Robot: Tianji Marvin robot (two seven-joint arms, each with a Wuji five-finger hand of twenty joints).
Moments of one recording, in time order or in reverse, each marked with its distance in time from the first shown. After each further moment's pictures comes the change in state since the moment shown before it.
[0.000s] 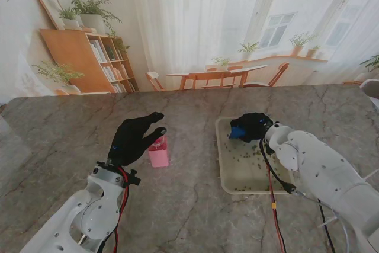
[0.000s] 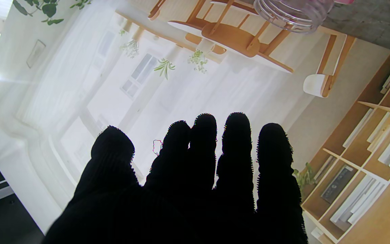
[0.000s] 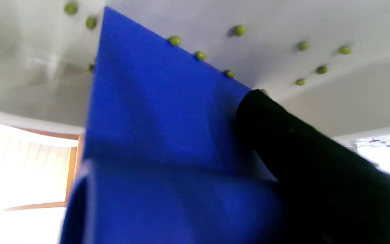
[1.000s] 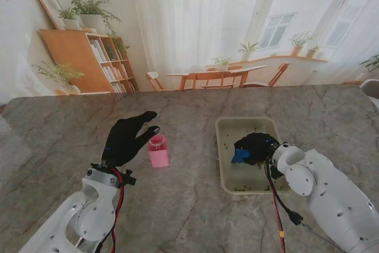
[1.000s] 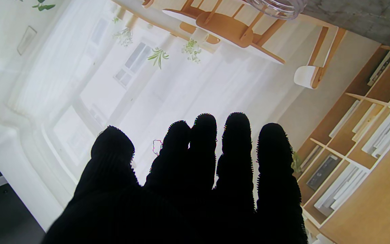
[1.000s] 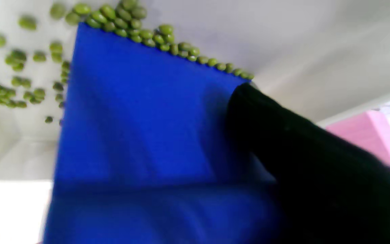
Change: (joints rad) left arm 0.027 -0.004 -0.036 -0.004 -0.017 -0.016 0.029; right arm -0.424 0.031 0.452 -0.463 -0.042 -0.028 0.329; left_hand 0.000 0.000 0.000 0.000 0.000 0.000 0.000 -0.001 0.000 0.000 0.000 0.000 0.000 0.000 0.000 0.000 0.000 0.001 0.001 0.001; right_hand 0.013 -0.125 0.117 0.006 0.160 0.070 -0.164 0.074 0.140 0.022 -0.088 0.034 0.026 0.081 -0.157 -0.103 -0.014 0.080 -0.042 0.011
